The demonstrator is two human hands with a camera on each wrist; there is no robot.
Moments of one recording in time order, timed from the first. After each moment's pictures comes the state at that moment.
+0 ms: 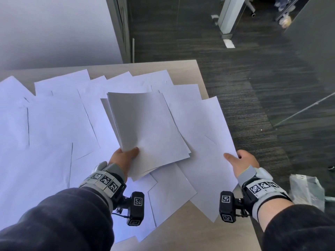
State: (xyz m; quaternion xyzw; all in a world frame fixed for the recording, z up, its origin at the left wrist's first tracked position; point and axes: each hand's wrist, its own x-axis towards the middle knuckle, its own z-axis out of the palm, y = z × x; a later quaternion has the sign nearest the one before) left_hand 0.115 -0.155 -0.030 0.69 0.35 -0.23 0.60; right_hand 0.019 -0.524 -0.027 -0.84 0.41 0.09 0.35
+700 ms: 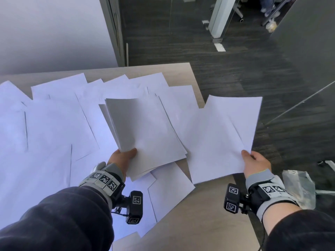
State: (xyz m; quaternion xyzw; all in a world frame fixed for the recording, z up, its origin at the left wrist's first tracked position) left_hand 0.111 -0.150 -0.027 0.68 0.33 -0.25 0.60; right_hand -0.019 -0.528 -0.008 -0.74 0.51 -0.10 0.43
